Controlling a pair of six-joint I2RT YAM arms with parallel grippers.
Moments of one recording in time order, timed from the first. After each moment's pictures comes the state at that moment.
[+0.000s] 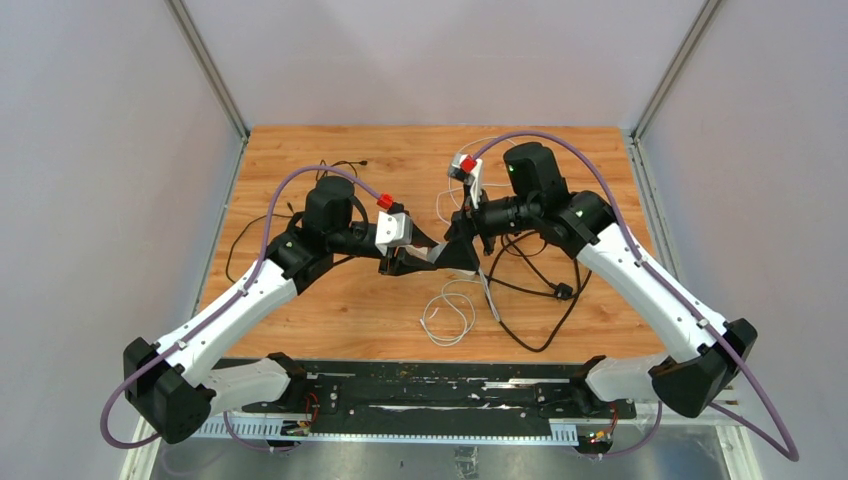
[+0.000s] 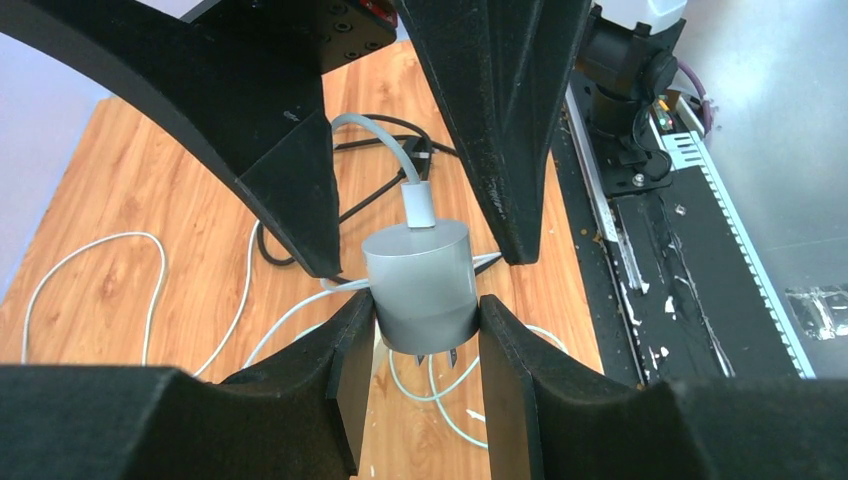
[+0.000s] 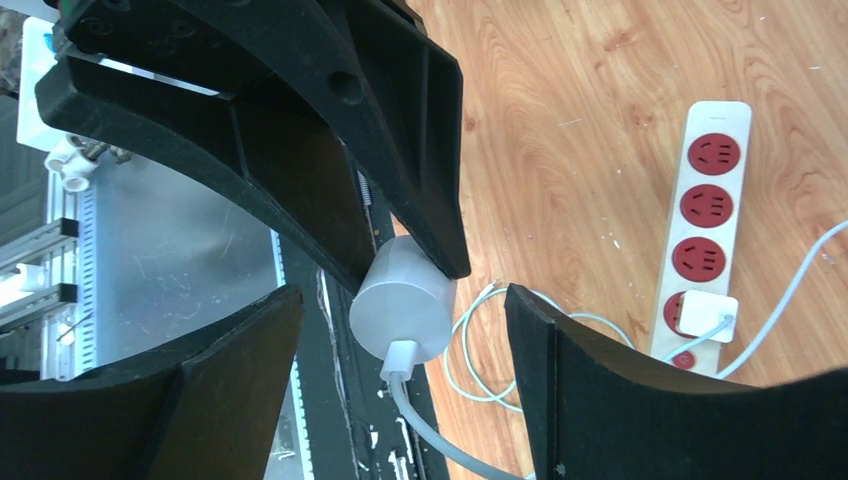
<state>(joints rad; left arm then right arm) -0.62 1.12 0.99 -0.18 0.96 0.46 0.67 1.29 1.41 -0.70 -0.74 -0.05</state>
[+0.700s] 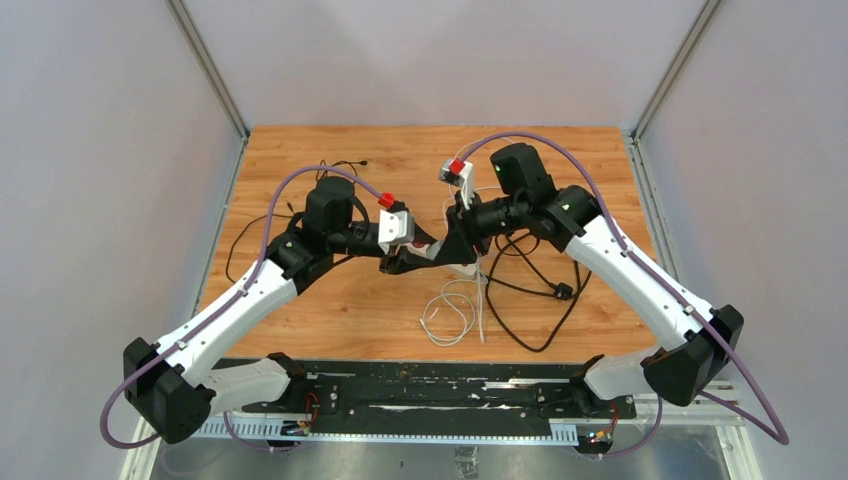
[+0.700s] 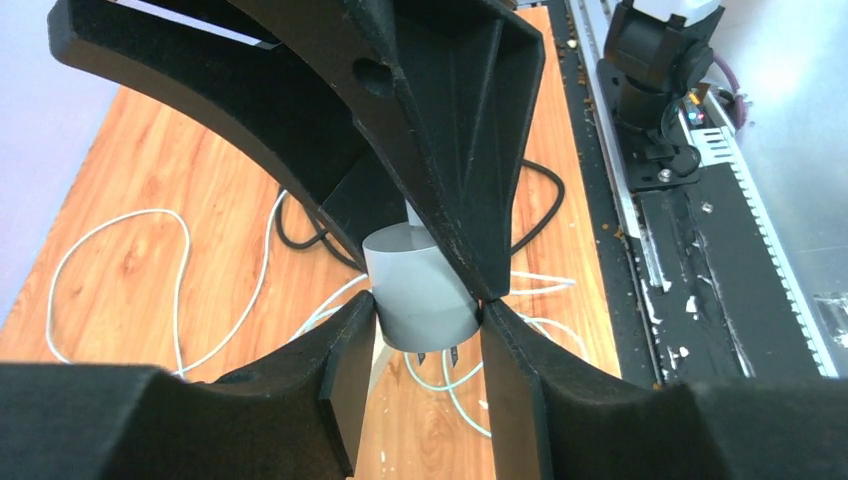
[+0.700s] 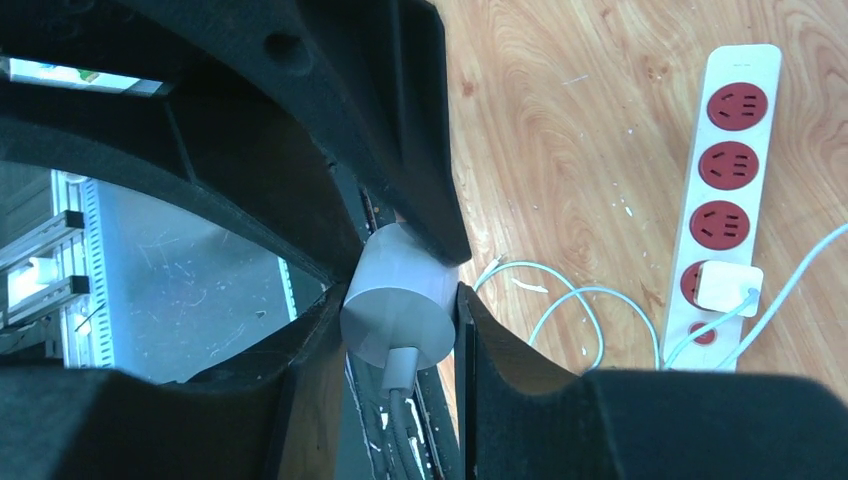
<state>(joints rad) -0.63 1.12 0.99 -0.19 0.91 0.46 0.67 1.35 1.43 -0.77 -0.74 -0.05</state>
